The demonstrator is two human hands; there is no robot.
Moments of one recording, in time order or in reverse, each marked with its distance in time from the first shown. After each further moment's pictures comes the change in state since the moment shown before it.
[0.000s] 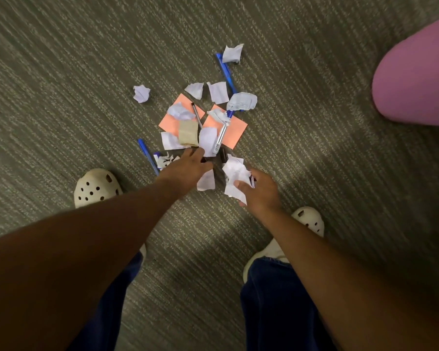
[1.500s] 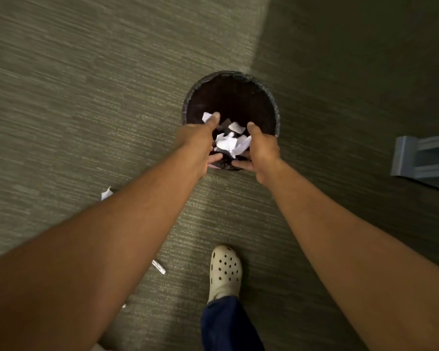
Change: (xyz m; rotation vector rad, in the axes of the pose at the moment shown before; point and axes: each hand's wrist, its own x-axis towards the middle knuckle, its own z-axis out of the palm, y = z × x) left_hand 0.094 0.361 -0.430 -1.581 0.102 -0.348; right_hand -0.093 -0.123 -0.424 0.937 0.467 0.107
